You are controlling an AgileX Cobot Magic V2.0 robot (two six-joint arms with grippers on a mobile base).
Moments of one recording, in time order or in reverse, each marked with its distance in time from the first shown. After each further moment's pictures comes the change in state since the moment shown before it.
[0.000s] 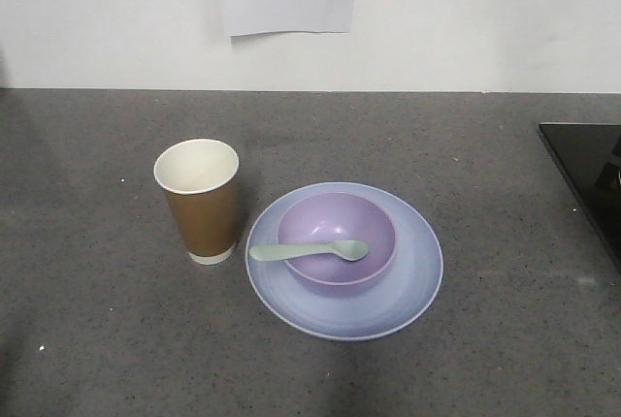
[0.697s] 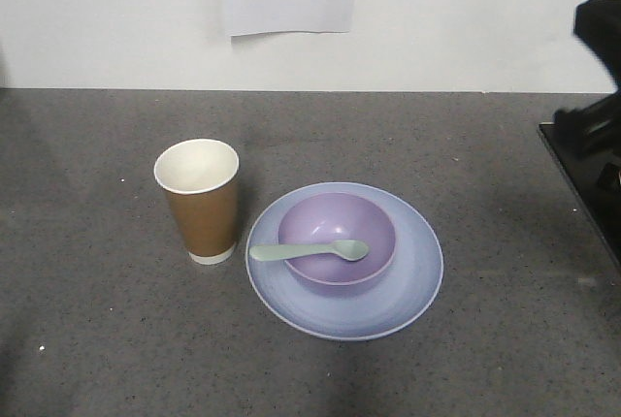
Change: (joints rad) left arm 0.000 0.000 0.000 0.000 0.001 0.000; right arm 0.000 -0.013 0.221 0.765 -0.093 -0.776
